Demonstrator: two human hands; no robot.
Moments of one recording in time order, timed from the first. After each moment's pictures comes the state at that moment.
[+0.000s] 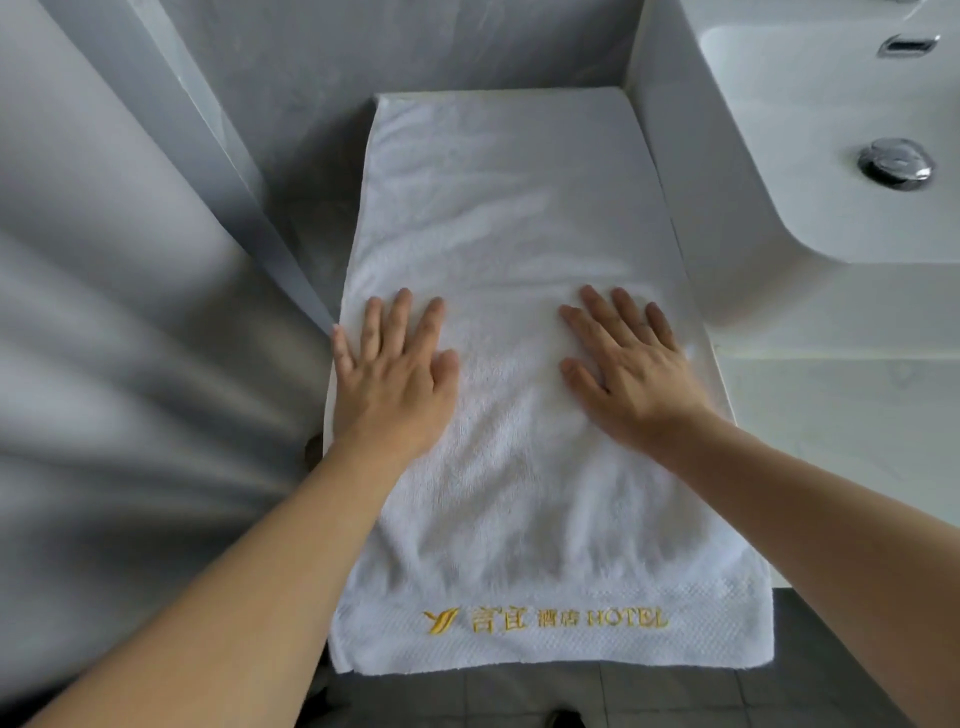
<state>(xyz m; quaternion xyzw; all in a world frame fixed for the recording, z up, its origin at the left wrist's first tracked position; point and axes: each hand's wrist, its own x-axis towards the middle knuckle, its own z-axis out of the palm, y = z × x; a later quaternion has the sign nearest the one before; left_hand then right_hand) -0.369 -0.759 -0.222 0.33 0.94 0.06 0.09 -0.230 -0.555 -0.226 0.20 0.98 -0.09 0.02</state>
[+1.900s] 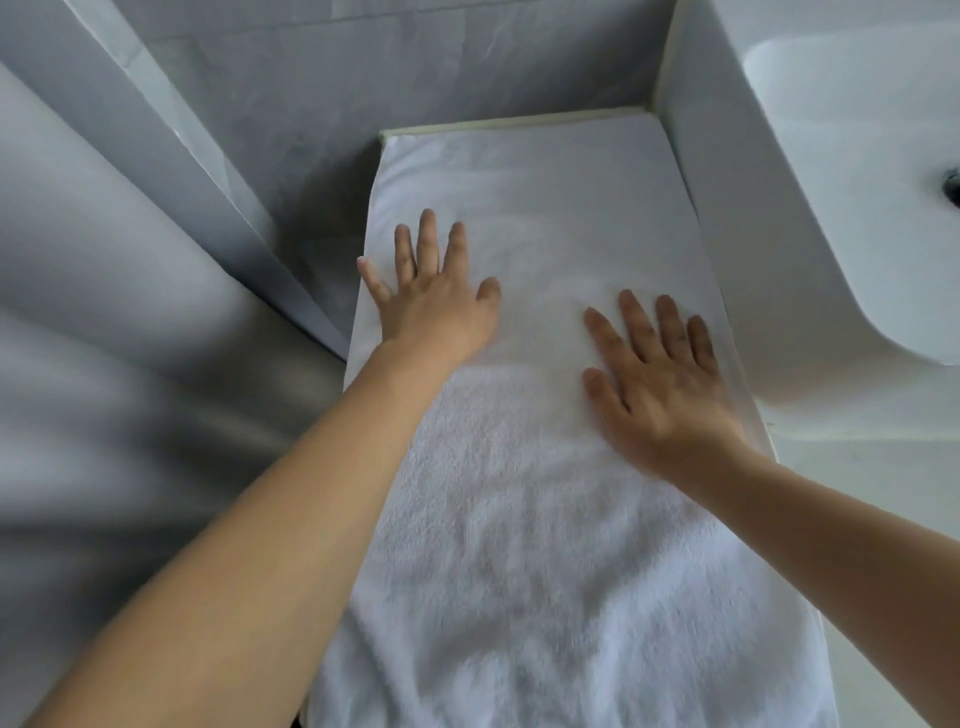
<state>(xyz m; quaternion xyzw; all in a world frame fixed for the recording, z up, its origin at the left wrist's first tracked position) -0.467 -0.642 -0.189 0.30 0.95 0.04 0.10 -0.276 -0.521 -0.223 0.25 0.96 -0.08 0.04</state>
